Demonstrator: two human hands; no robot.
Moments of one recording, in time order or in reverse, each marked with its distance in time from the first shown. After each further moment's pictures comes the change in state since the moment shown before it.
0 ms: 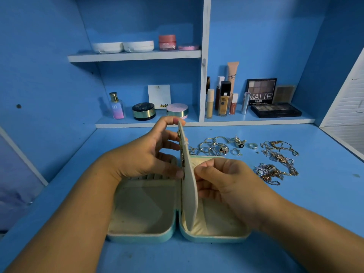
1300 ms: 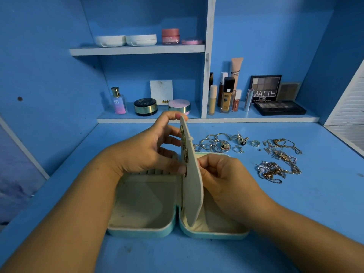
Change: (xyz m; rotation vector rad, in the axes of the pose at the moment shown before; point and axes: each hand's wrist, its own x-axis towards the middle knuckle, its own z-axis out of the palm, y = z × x) left_hand 0.002 -0.006 0.000 0.019 0.019 0.020; right_hand 0.008 0.014 -0.002 -0.423 0.000 -0.284
